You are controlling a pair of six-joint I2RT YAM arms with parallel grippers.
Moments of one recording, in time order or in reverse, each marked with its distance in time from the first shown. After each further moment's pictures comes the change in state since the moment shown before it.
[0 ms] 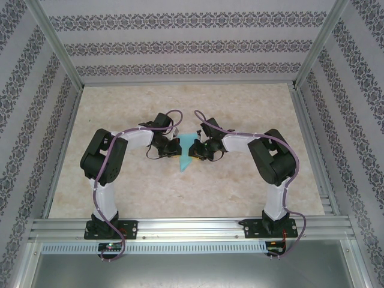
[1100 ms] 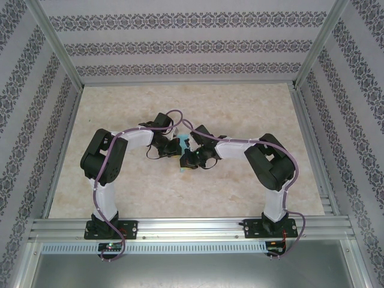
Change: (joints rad) left arm 0.000 0.001 0.000 0.000 -0.004 0.000; right arm 0.132 -0.026 -0.023 0.000 -0.089 -0.029
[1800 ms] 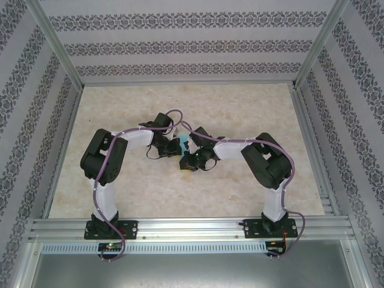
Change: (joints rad) left arm 0.000 0.000 0.000 0.000 -0.003 0.000; right arm 0.014 0.029 0.000 -0.002 -0.012 -0.023
